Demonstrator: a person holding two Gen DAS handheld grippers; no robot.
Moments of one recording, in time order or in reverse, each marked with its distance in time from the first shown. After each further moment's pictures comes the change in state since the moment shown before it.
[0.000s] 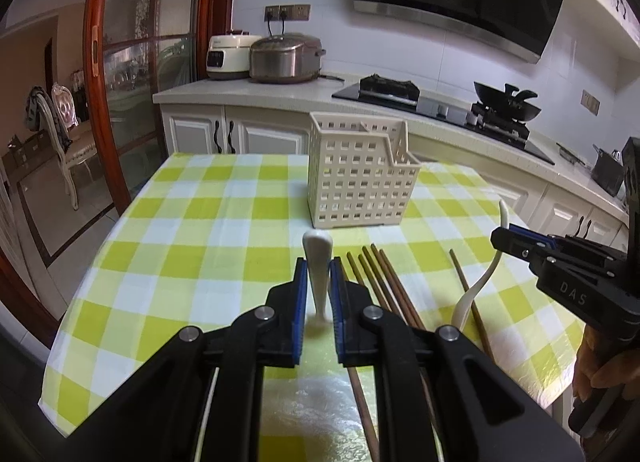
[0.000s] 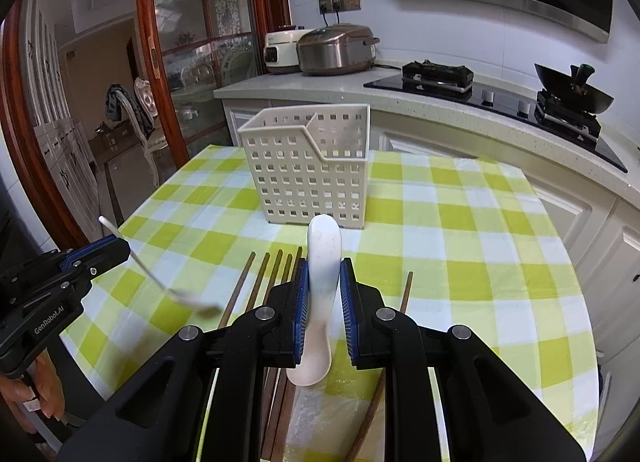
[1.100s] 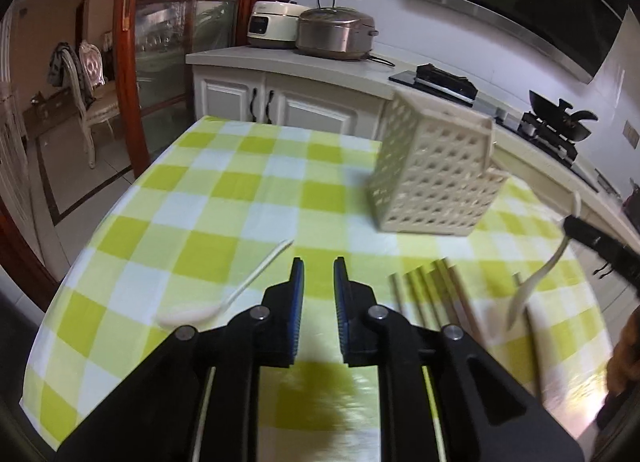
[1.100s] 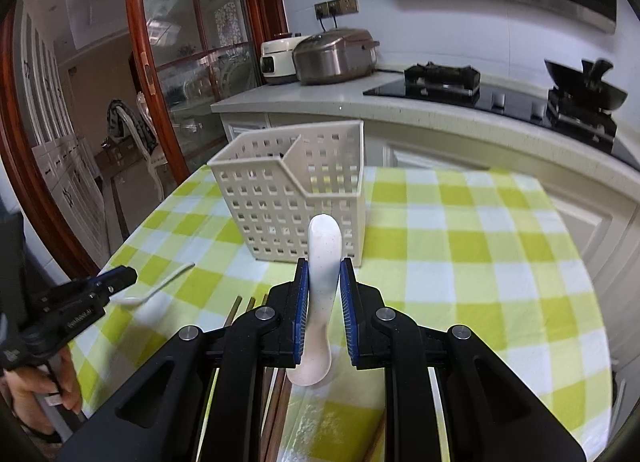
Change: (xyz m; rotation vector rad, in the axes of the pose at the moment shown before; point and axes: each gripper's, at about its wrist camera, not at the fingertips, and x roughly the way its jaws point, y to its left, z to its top) left arm 0.078 0.066 0.001 -0.126 0.069 0.088; right arm 0.047 -0.025 0.030 0.041 -0.017 0.046
